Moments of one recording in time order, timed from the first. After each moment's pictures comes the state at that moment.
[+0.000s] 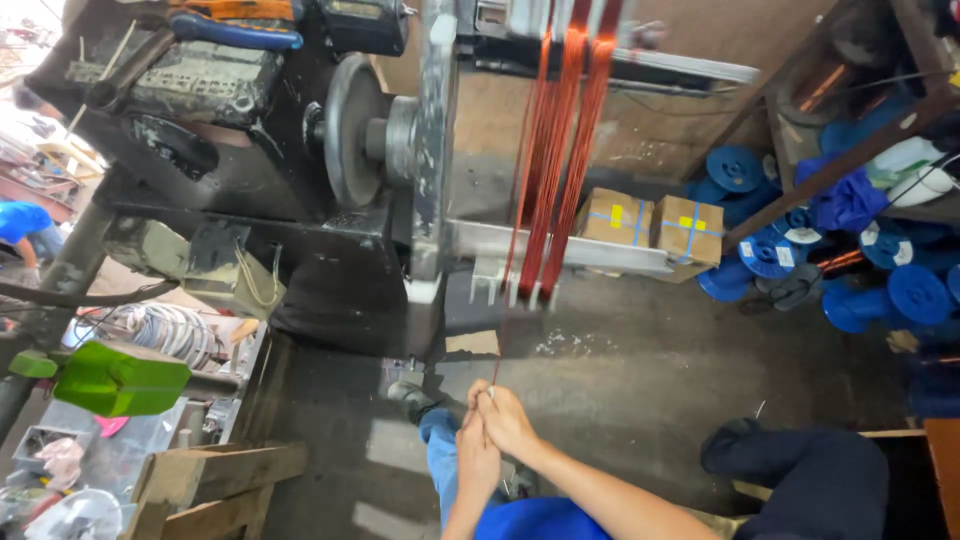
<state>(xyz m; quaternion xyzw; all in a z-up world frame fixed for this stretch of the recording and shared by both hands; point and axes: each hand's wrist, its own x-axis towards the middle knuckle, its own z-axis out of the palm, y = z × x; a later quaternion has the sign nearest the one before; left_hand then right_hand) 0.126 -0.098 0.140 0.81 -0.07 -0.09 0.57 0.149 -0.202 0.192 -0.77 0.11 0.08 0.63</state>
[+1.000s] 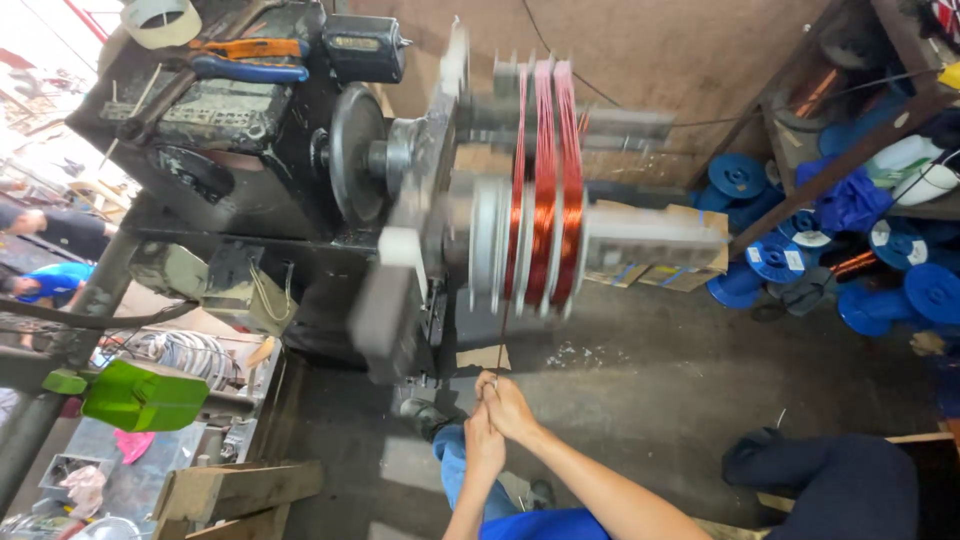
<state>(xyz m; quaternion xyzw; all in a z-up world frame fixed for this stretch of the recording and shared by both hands) 0.157 -0.108 0.115 0.81 -0.08 -0.09 0.57 0.181 -0.216 0.142 -0.82 0.05 -0.01 0.57</state>
